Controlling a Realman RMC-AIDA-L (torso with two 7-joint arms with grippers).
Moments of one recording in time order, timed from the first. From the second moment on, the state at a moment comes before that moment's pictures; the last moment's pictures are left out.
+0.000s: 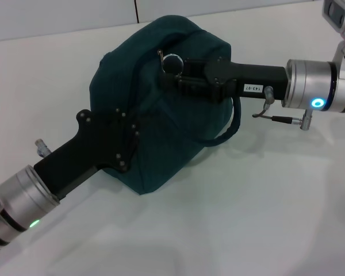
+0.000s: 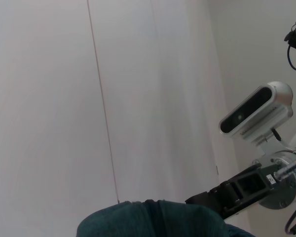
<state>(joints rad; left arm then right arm) -0.45 -2.10 1.68 0.21 0.61 1.49 -0.40 0.78 1.89 -2.29 -0.14 -0.10 -1.48 1.19</state>
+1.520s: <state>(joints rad) -0.41 -2.09 1.67 0.21 0.57 1.55 -0.40 0.64 1.87 -2.05 -0.14 -0.09 -1.48 0.98</state>
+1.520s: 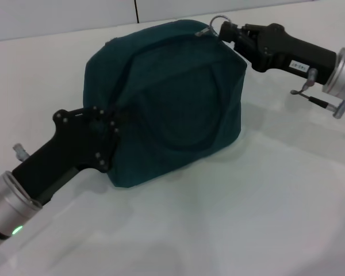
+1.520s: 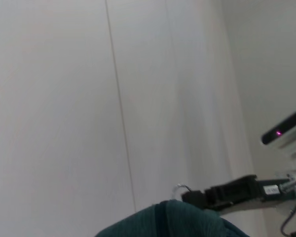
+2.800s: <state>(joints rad) -0.44 -2.09 1.66 0.20 0.53 1.54 -0.41 0.58 1.82 -2.04 -0.06 -0.21 -1.36 0.98</state>
